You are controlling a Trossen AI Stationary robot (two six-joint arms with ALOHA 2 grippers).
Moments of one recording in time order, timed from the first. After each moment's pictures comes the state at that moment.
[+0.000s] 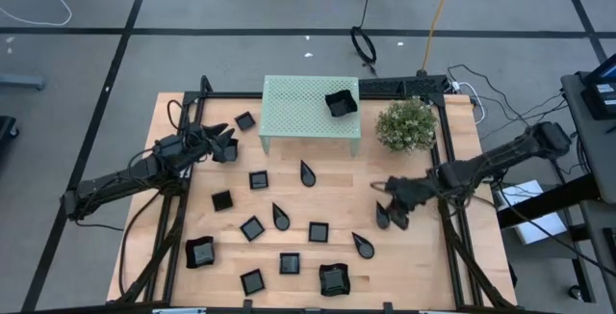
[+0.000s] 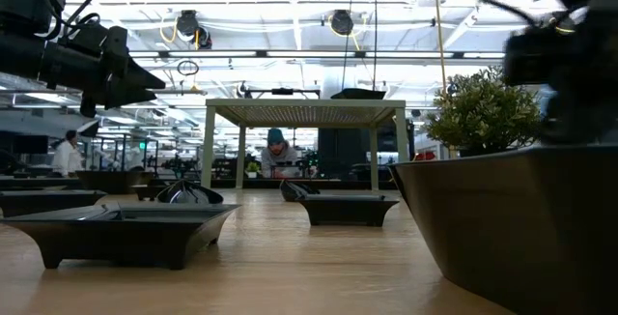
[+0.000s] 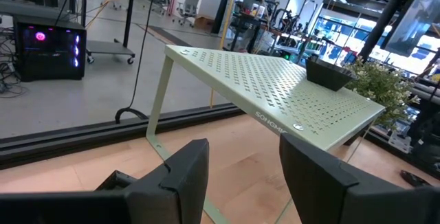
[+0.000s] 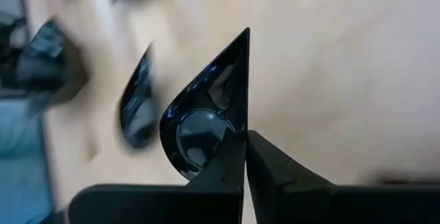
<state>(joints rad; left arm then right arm) 0.40 0.11 0.02 0.03 -0.32 -0.34 0.27 0.94 0.39 -0.34 -0.07 0.82</state>
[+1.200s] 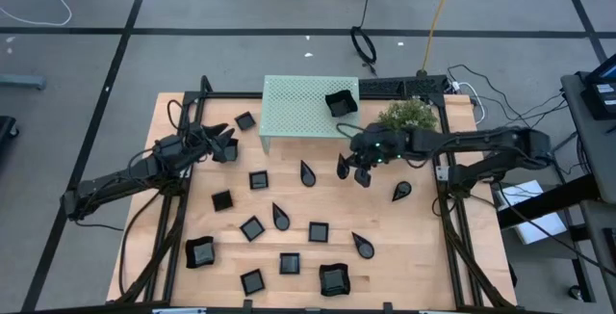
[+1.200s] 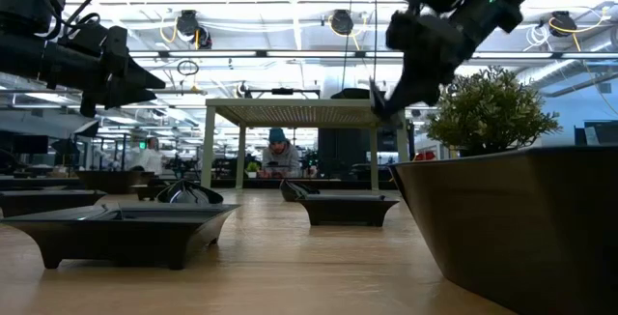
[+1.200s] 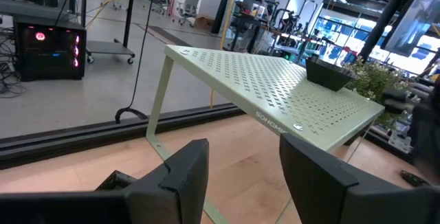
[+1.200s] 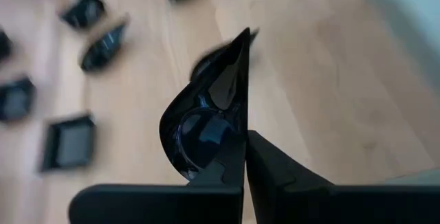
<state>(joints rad) 0.40 0.11 0.02 0.04 -0.32 -0.34 -0.20 1.32 0.76 -0.20 -0.13 0.15</state>
